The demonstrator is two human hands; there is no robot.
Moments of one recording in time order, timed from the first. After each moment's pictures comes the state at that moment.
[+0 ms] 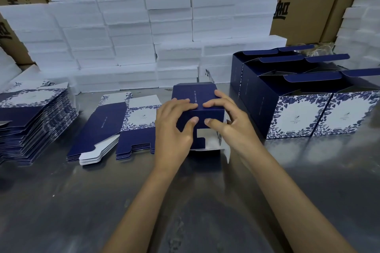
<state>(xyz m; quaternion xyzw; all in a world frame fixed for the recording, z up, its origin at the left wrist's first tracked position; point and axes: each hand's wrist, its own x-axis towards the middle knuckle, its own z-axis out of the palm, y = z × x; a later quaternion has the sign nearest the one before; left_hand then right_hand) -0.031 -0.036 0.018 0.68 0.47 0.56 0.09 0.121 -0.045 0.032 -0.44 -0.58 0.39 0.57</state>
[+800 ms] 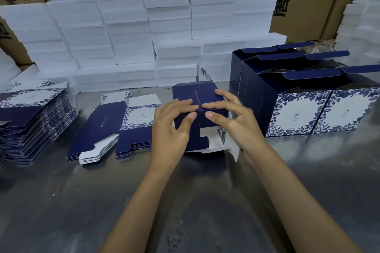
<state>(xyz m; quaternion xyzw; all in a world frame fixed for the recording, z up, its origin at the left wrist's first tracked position) -0.032 -0.042 0.022 0.66 0.45 0.58 0.17 0.133 -0.040 0.031 -0.44 -0.60 0.36 0.57</state>
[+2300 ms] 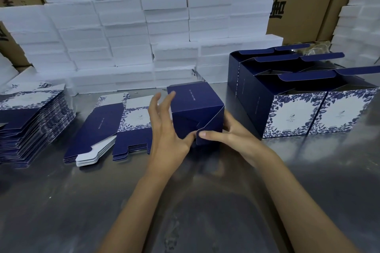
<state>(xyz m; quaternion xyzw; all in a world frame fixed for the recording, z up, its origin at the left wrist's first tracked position) -0.039 -0.029 -0.002 0.71 0.44 0.54 0.12 0.153 -0.025 0.004 -0.47 -0.61 0.49 0.42</state>
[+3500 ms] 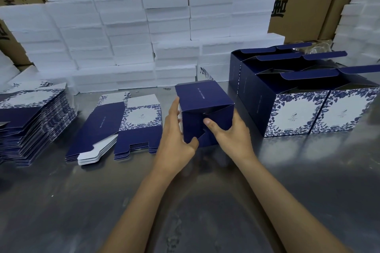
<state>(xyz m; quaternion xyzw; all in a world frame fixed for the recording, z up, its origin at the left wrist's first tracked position) -0.034 -0.030 -0.009 0.68 0.50 0.46 0.25 0.125 -0.024 -0.011 -0.58 -0.53 0.28 0.55</state>
